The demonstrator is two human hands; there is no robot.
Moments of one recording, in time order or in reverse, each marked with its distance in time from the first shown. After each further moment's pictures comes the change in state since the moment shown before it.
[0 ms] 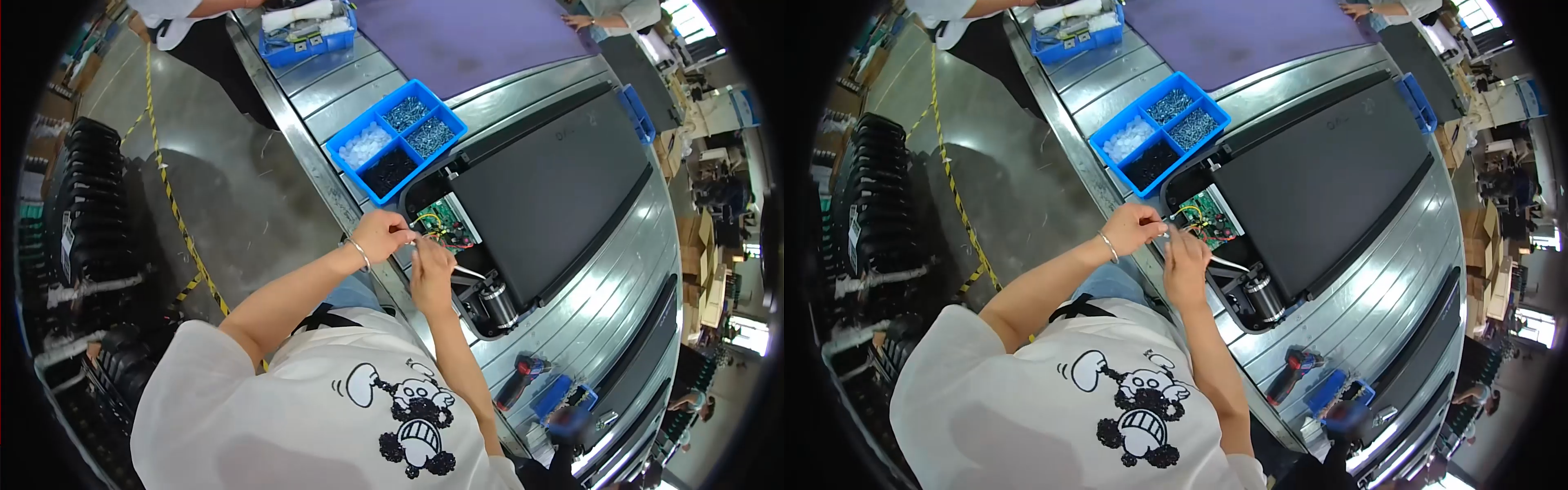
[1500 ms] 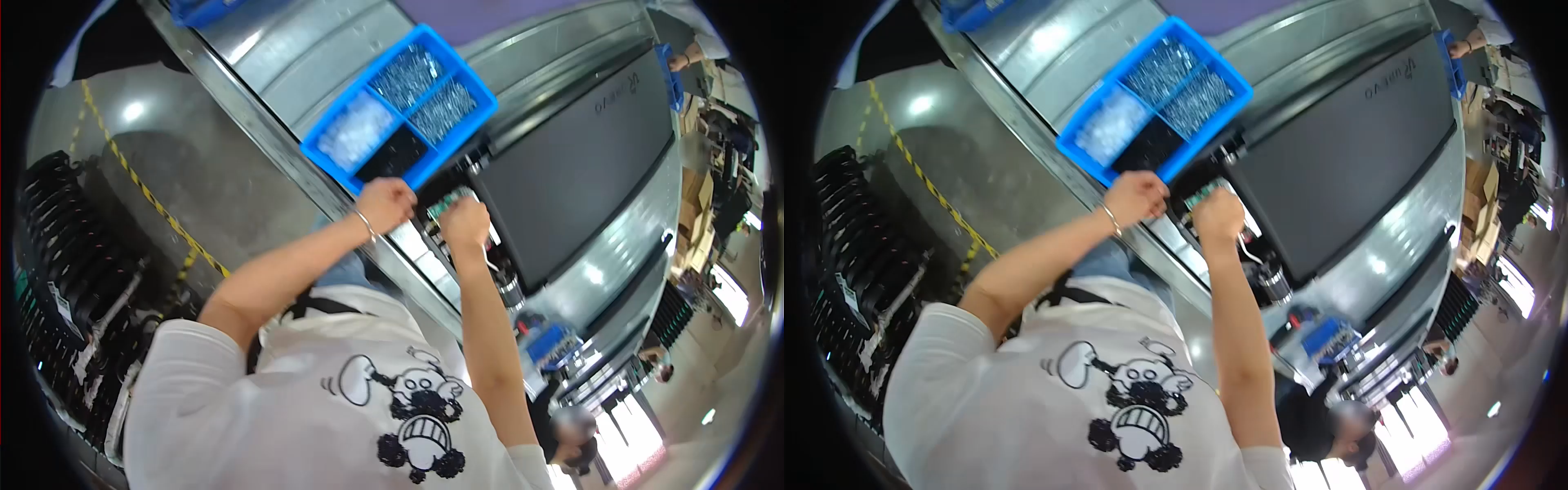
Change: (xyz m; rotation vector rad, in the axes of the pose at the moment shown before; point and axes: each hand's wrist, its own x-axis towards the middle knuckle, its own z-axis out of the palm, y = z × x) left_hand 0.133 -0.061 -0.043 -0.275 -0.191 -0.330; right_hand 0.117 0.088 0.078 -0.570 -0.572 0.638
